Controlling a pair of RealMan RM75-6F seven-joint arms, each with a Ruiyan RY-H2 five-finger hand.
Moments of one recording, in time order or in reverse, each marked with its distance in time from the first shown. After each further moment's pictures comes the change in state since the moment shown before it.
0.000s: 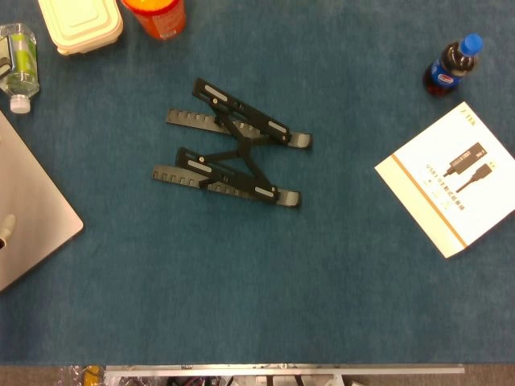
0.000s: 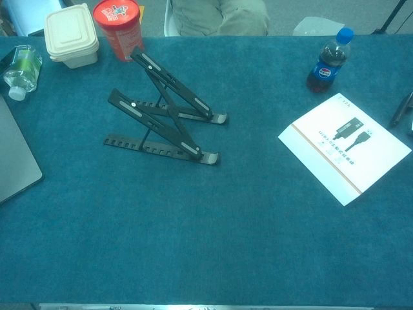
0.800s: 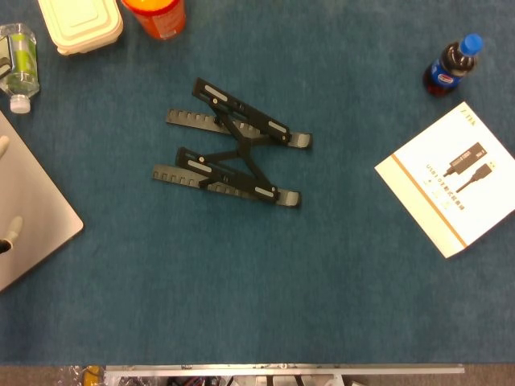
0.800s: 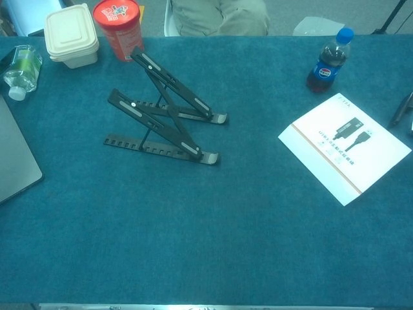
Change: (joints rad) left arm 0.003 -0.003 0.005 -0.007 0.036 0.010 -0.012; right arm 0.020 0.019 -0.003 -0.005 -0.031 -0.024 0.054
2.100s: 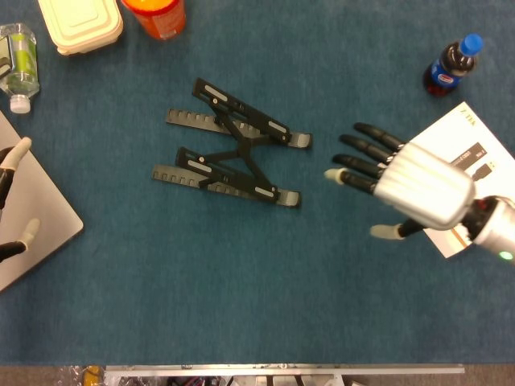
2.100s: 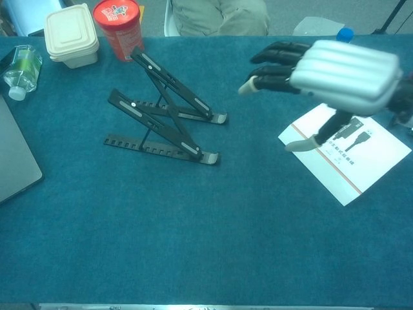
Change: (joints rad) left arm -0.021 0.025 0.011 -0.050 0.030 -0.033 -0.029; right arm 0.551 0.012 0.057 -0.206 -0.321 -0.519 -0.192
